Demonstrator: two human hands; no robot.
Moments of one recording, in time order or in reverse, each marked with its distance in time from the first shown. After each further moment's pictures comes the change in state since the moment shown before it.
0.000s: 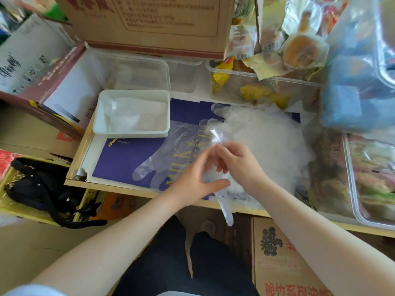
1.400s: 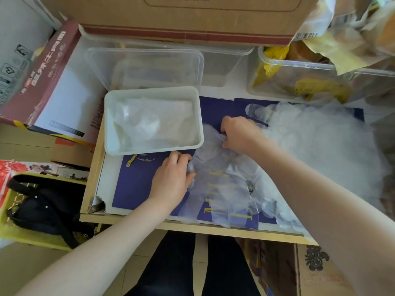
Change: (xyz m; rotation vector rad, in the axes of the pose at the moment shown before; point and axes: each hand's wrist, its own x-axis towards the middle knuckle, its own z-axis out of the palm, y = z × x) left_hand 0.038 -0.088 -0.132 0.937 0.203 -0.155; right_hand 0.181 0.012 0.064 -1.182 -0.173 0.016
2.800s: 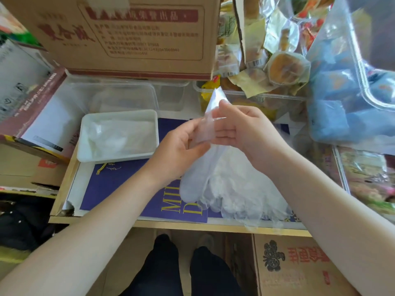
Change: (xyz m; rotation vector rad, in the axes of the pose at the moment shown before) left_hand -0.013 0.156 -0.090 -1.073 -0.084 0.265; right_hand -0.169 0.038 -0.111 1.527 0.227 0.001
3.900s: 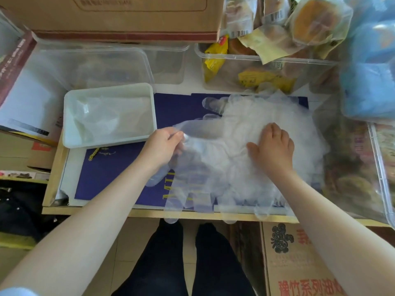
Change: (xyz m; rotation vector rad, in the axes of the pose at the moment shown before) left_hand 0.027 -0.114 -0.035 0.345 0.209 -0.428; right_hand 0.050 0.179 -0.087 -1.408 0.361 0.163
